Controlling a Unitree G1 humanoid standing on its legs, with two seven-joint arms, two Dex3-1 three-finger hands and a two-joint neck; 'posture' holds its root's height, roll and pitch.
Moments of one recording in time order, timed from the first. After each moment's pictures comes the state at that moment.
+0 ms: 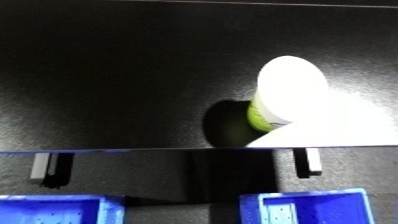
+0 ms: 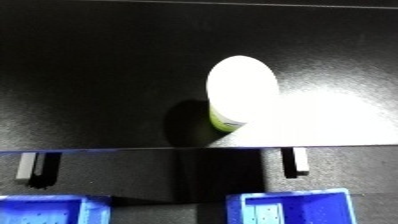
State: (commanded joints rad) left arm -0.24 0.41 -0.15 1.13 -0.84 0.00 -0.43; right arm -0.23 -0.42 0.19 1.14 0.69 -0.12 0.28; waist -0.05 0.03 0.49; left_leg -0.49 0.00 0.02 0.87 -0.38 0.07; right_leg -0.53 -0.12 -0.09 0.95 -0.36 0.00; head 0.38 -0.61
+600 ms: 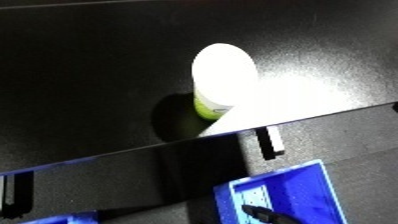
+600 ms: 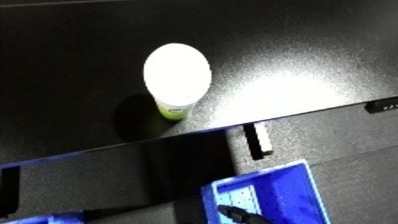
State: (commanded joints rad) left arm -0.15 0.44 -0.13 0.99 -0.86 -0.03 -0.32; right arm -0.13 -0.52 0.28 0.57 0.68 0.14 0.57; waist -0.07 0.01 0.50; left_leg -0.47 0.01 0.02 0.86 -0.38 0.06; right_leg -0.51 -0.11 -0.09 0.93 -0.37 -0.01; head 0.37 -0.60
